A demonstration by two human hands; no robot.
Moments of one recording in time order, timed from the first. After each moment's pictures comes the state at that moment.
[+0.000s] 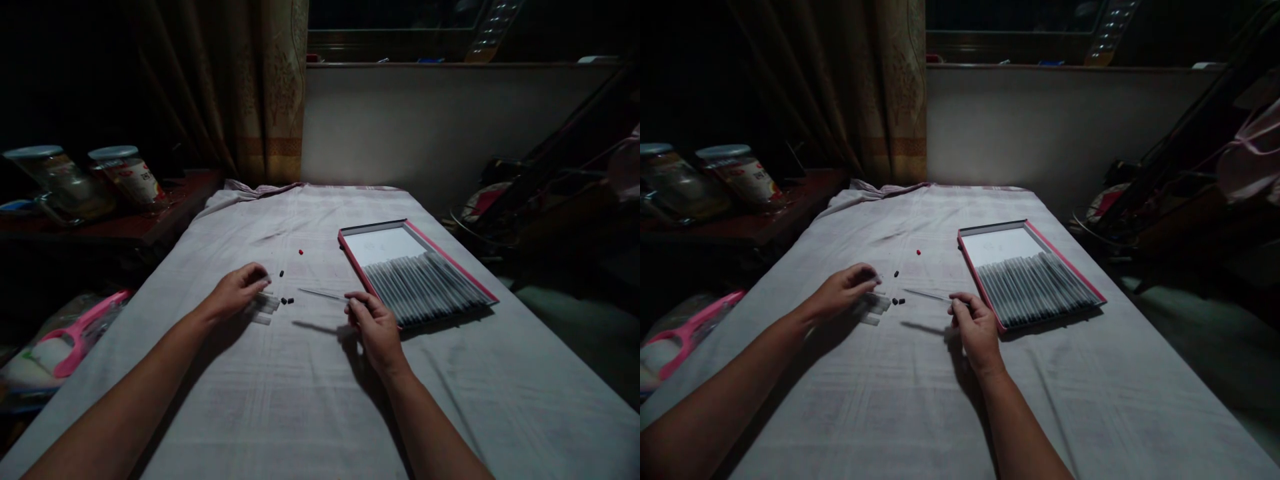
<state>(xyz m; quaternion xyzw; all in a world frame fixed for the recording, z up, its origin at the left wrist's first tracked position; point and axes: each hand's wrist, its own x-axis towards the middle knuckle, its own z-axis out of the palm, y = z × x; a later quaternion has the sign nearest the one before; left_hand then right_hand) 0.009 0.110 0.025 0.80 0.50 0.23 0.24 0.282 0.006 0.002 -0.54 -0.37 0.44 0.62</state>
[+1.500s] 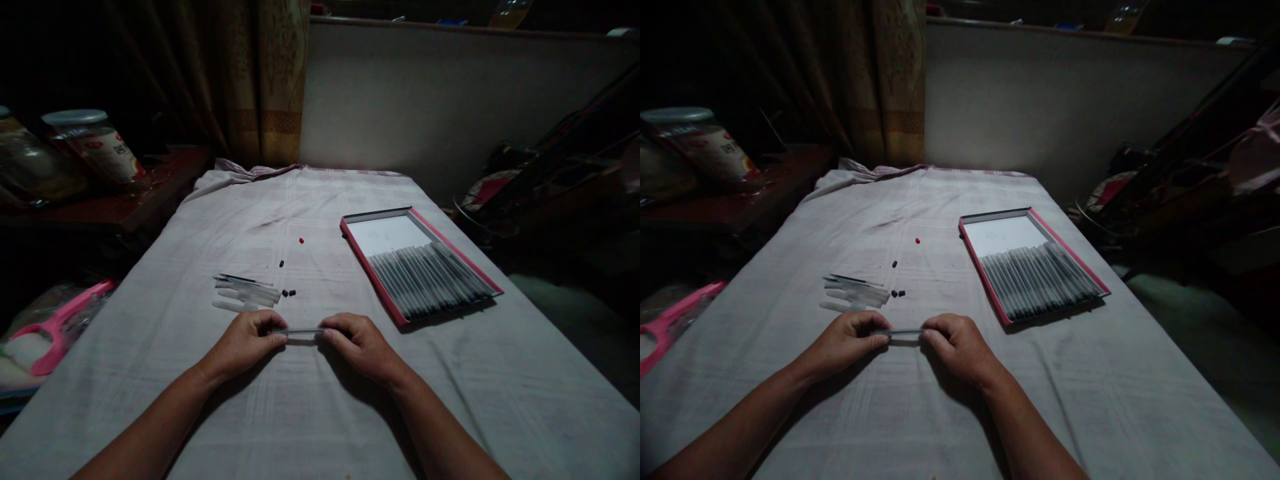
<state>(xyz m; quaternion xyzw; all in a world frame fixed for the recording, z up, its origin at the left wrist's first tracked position) 0.042 0.026 0.013 0.60 0.53 0.22 0.56 0.273 -0.010 0.010 -0.51 -0.69 0.40 0.30</state>
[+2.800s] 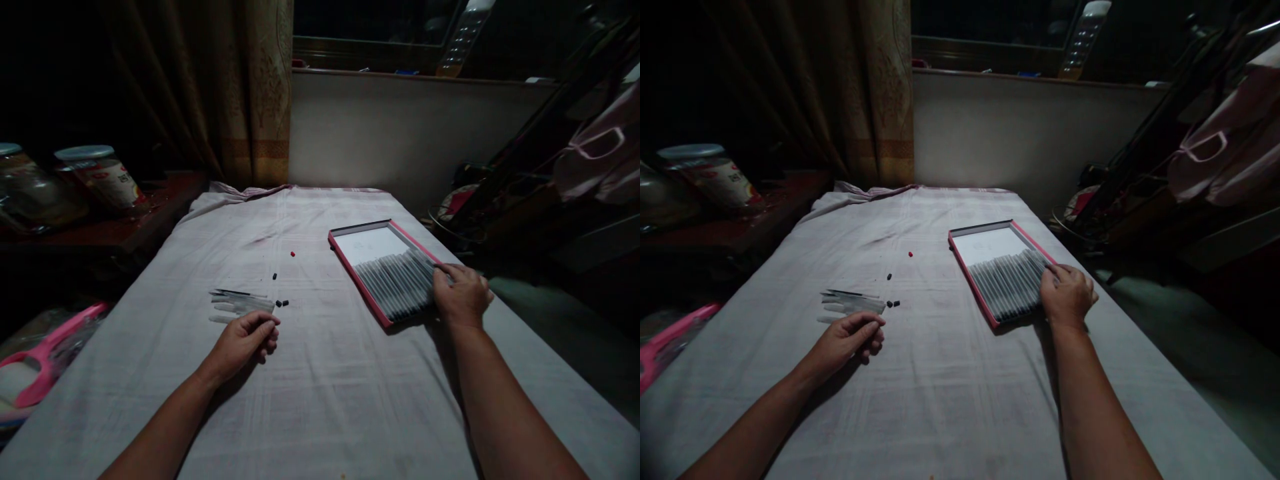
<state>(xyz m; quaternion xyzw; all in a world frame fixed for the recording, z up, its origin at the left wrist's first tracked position) 0.043 0.027 0.015 0.48 0.53 0.32 0.62 0.454 0.028 0.008 -0.81 -0.41 -0.18 0.38</state>
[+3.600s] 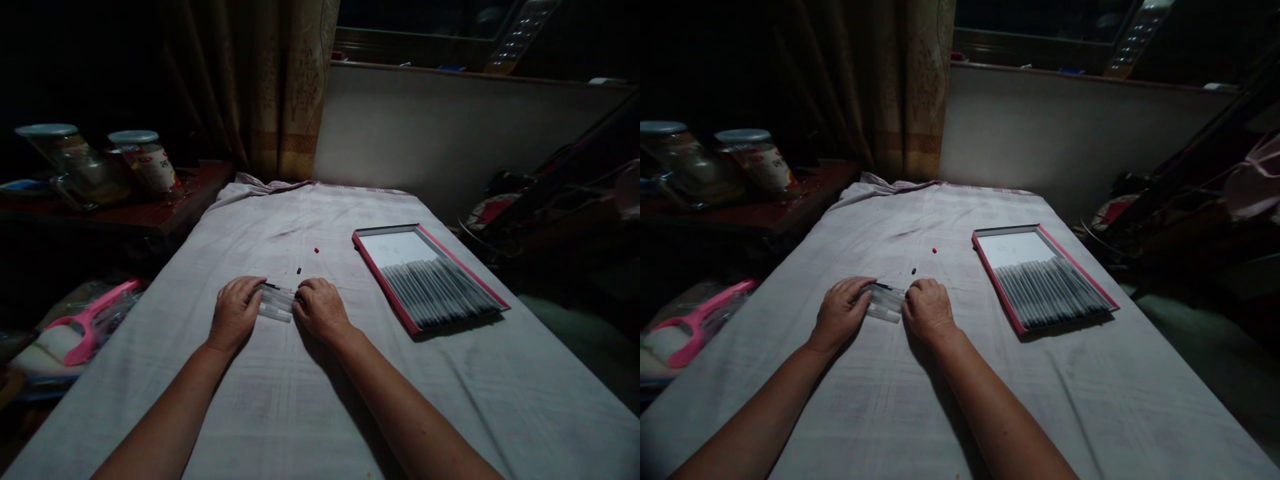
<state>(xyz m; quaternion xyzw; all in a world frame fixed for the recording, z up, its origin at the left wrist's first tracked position) -0.020 0.066 -0.014 0.75 0.56 0.36 0.06 0.186 0.052 0.013 -0.56 -0.81 0.08 0.16</state>
